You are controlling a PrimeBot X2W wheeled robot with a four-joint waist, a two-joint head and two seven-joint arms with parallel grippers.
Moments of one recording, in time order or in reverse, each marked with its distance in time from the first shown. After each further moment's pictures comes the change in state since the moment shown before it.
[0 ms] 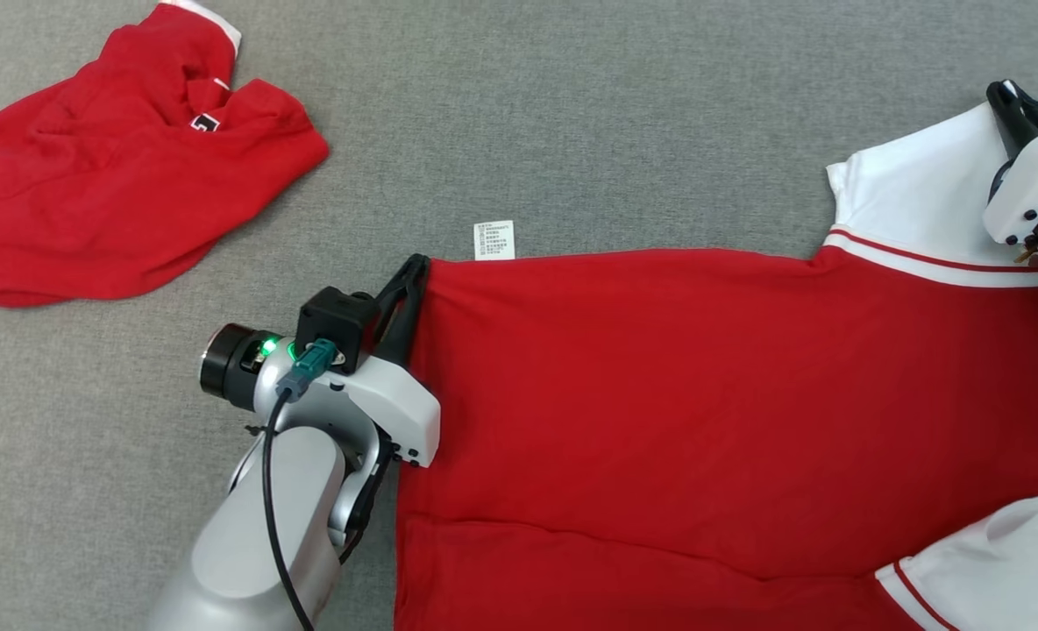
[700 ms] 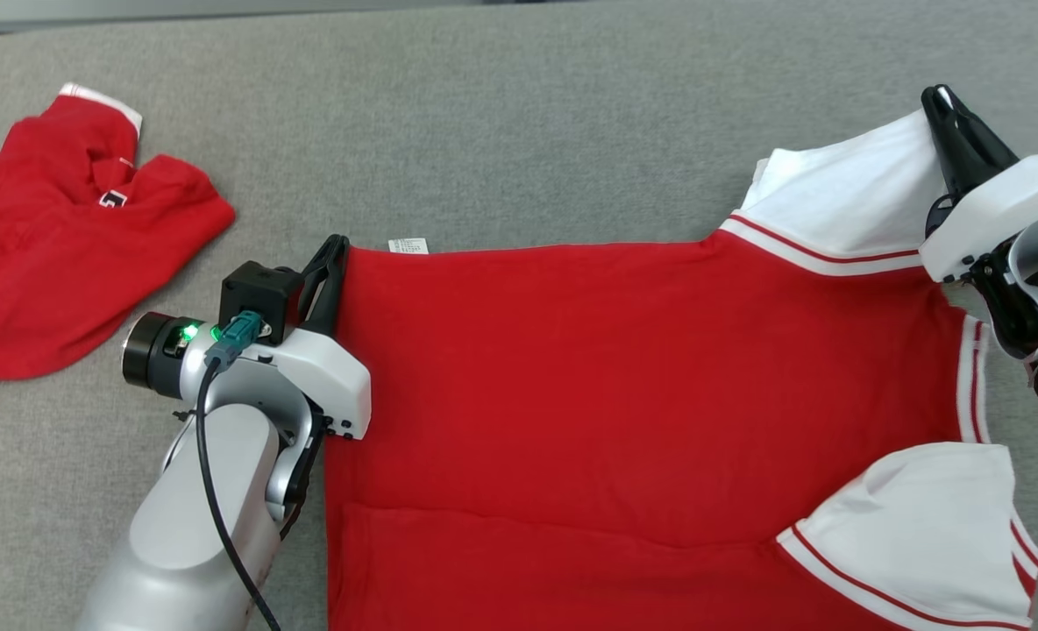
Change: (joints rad) left arm -0.054 0.070 0.040 0.085 -0.025 0.013 -0.002; right arm 0.066 0.011 0.129 -0.109 0.082 0.000 -0.239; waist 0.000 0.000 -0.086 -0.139
